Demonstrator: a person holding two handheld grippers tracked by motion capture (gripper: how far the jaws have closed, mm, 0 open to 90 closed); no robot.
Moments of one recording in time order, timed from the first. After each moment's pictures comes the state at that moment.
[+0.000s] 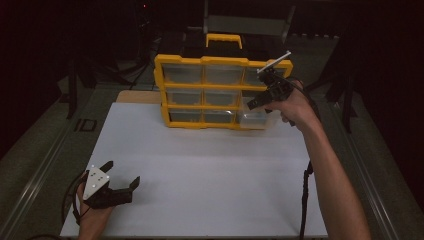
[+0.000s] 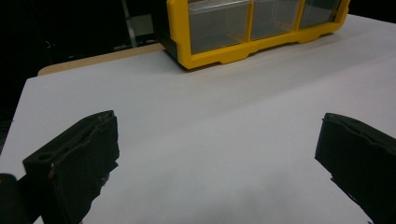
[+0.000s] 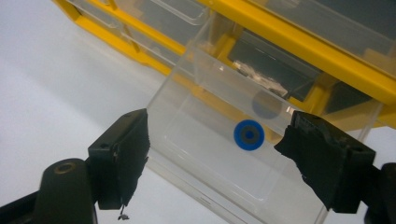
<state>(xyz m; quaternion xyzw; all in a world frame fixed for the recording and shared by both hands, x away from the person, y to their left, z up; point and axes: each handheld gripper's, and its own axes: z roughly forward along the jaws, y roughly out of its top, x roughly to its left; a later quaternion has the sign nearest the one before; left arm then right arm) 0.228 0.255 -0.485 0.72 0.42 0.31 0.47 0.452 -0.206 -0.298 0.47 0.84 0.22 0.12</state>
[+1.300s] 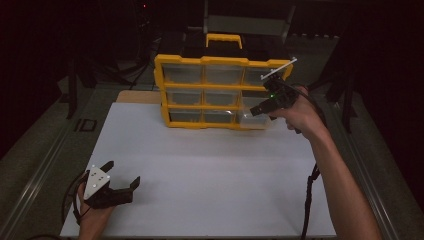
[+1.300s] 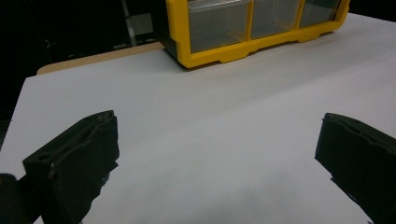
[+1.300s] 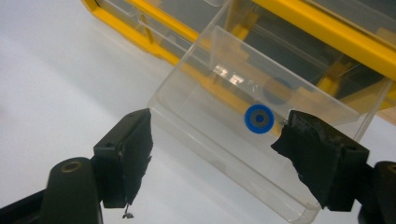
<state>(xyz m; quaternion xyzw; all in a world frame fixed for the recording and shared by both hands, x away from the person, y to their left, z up) 0.229 0.254 -0.486 0.72 0.42 0.30 0.46 0.428 -0.214 -0.297 0.45 0.85 0.24 0.13</state>
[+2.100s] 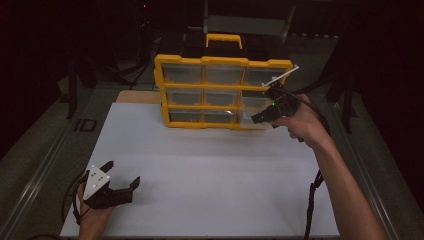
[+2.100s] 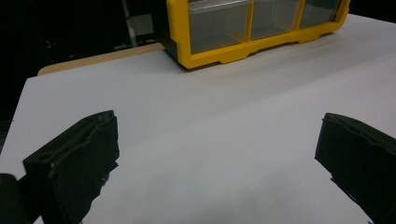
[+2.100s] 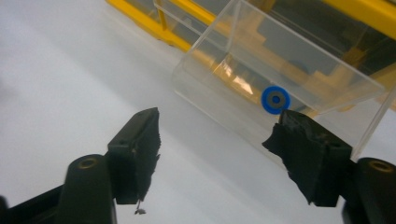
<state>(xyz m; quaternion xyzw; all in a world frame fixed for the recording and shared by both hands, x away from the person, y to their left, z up) 0.228 0.254 -0.485 0.71 0.42 0.30 0.47 0.405 -0.215 -0.300 0.43 0.86 0.24 0.12</state>
